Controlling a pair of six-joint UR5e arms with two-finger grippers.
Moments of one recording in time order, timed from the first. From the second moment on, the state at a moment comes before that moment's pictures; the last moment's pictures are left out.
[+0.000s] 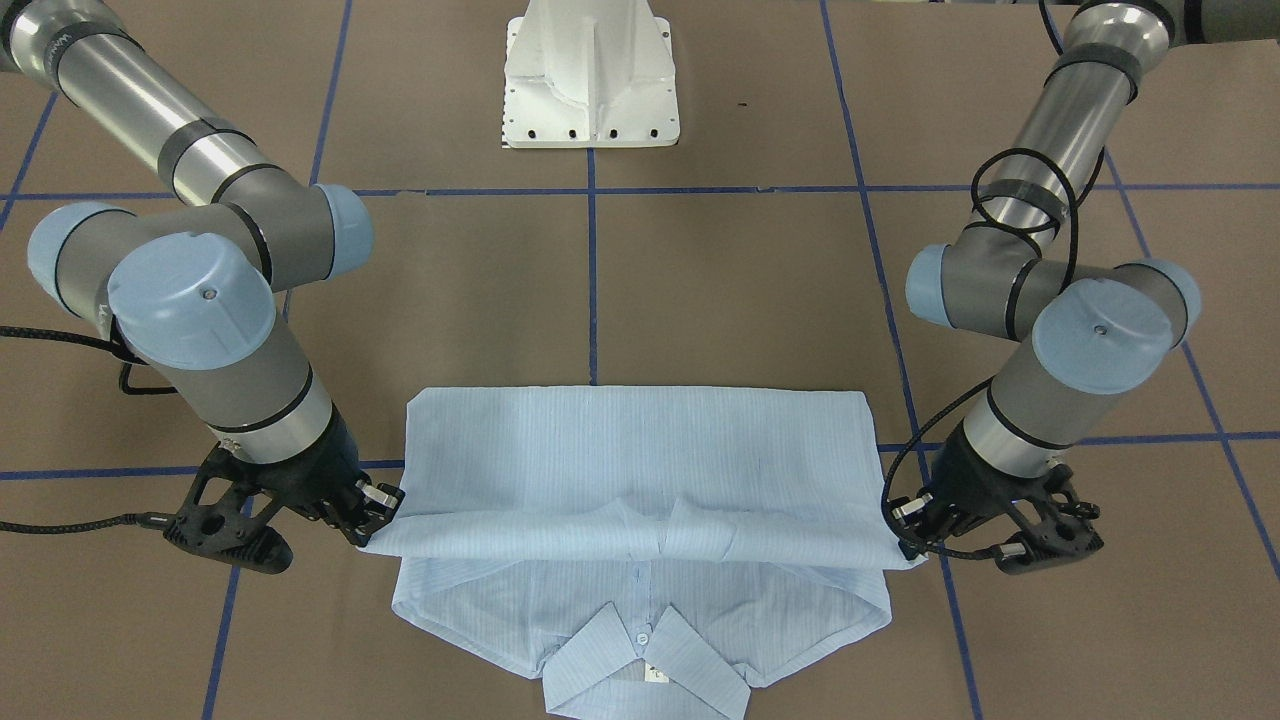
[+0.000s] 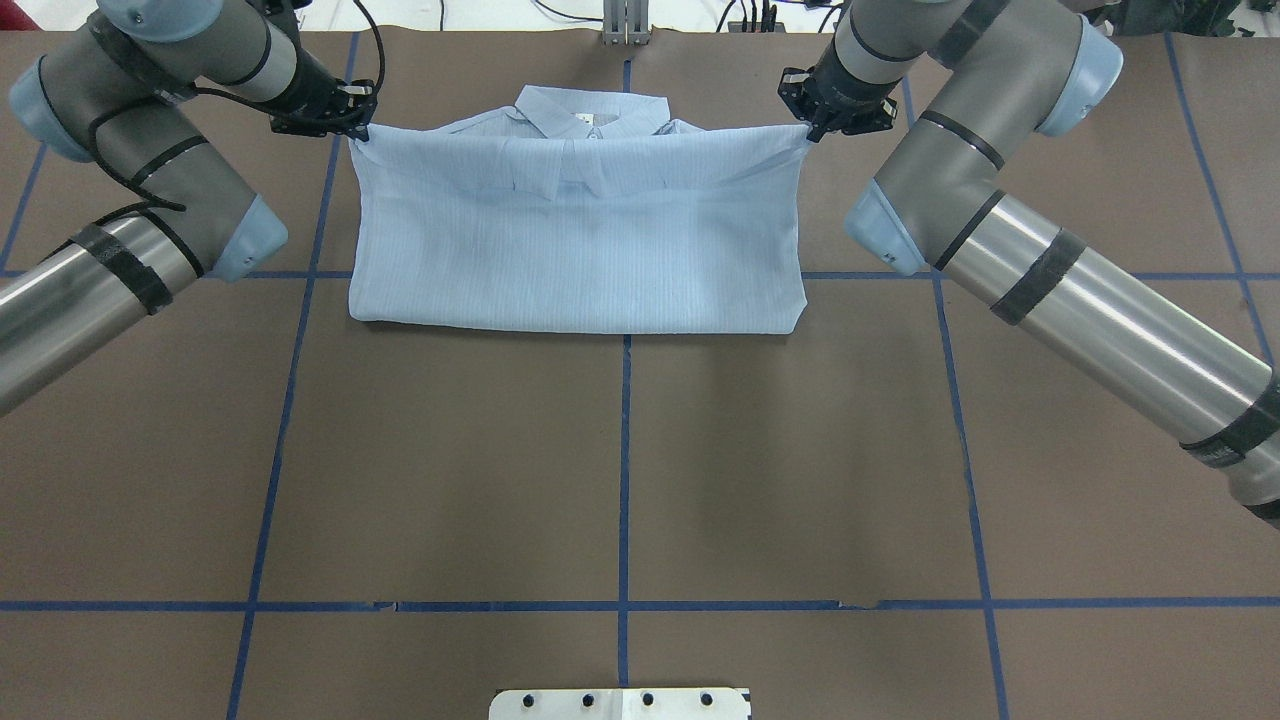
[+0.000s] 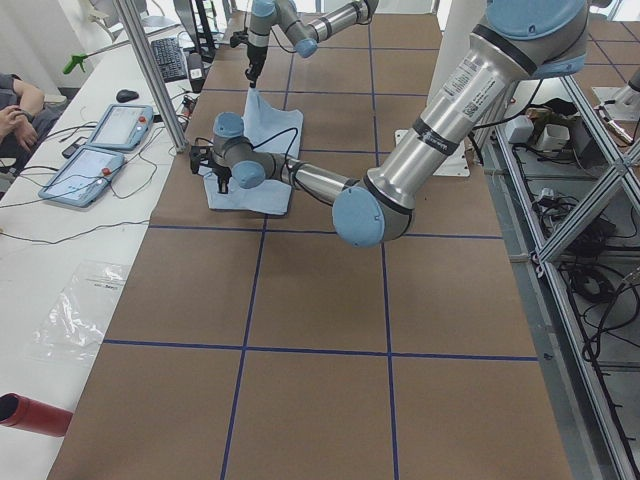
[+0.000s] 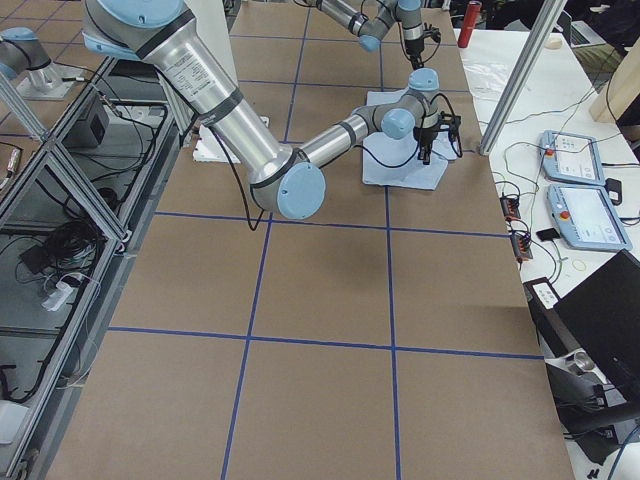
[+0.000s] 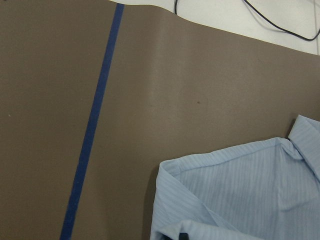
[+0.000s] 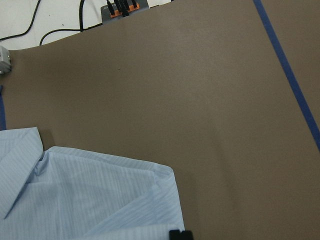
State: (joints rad) left arm -0.98 -2.26 -1.12 -2.23 -2.03 -1.14; right arm 0.92 -0.80 1.29 -1.29 1.98 1.23
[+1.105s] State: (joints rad) left arm -0.98 -2.26 -1.12 -2.24 -2.03 -1.14; right arm 0.91 -0.78 1.21 -1.16 1.97 1.23
